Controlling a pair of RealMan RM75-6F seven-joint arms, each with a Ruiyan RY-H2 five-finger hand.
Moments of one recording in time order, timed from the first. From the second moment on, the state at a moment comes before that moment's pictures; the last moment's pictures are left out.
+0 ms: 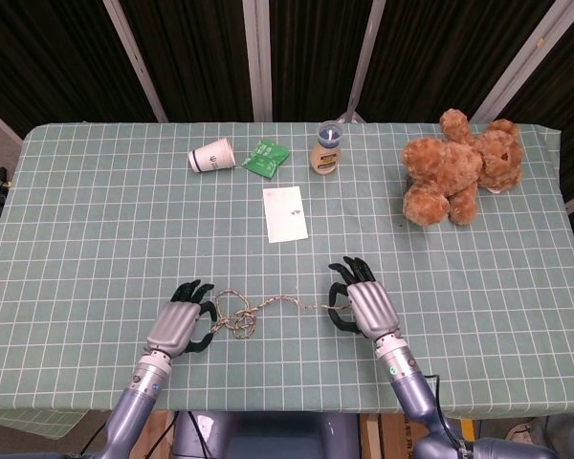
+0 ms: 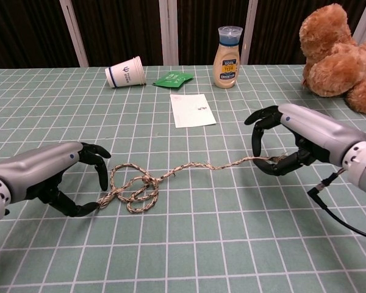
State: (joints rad) left arm -0.44 -1.68 -0.10 -1.80 1.05 1.20 0.64; right arm 0.49 -1.64 0.16 -1.64 -1.25 1.15 -0.26
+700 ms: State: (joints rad) left arm -0.47 -1.75 -0.09 -1.76 1.02 1.22 0.66; right arm 0.49 -1.63 0.16 -1.64 -1.25 1.16 -0.26
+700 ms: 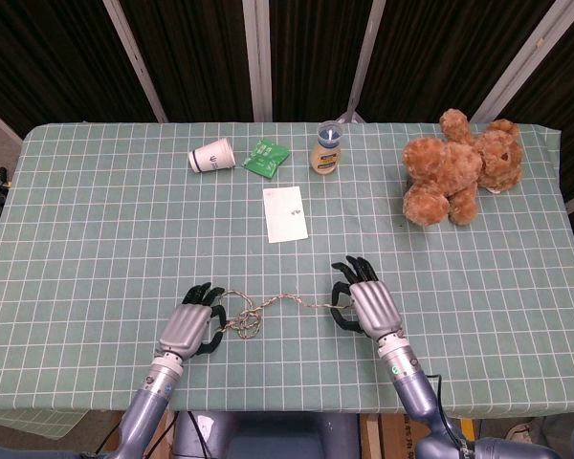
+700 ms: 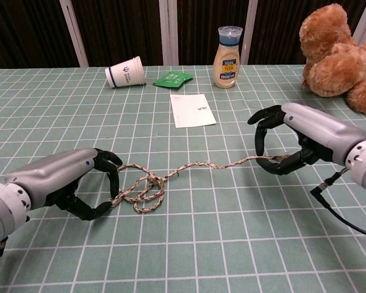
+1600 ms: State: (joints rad) left arm -0.48 -1.71 -0.09 -1.76 1.00 1.23 0.65; right arm 0.48 -1.62 0.16 -1.65 -1.24 1.17 -0.26
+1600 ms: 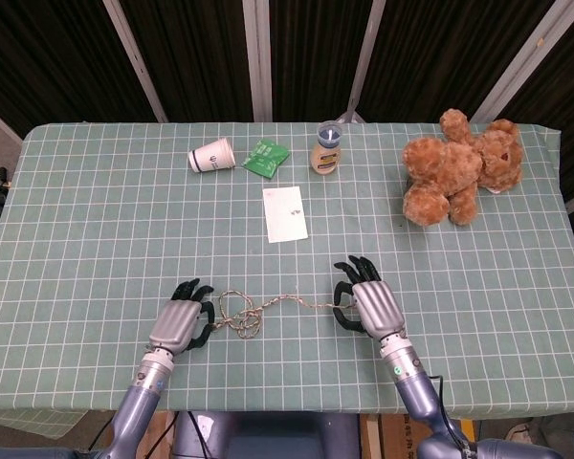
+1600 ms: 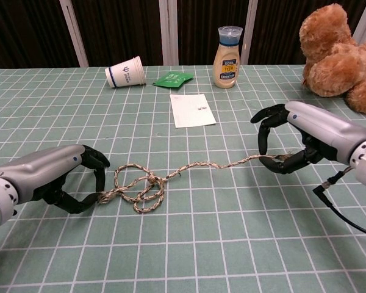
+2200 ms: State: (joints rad) left arm -0.48 -1.55 -0.16 -1.87 1.04 1.27 0.60; right arm 0.47 -1.57 0.16 -1.67 -1.25 1.19 -0.27
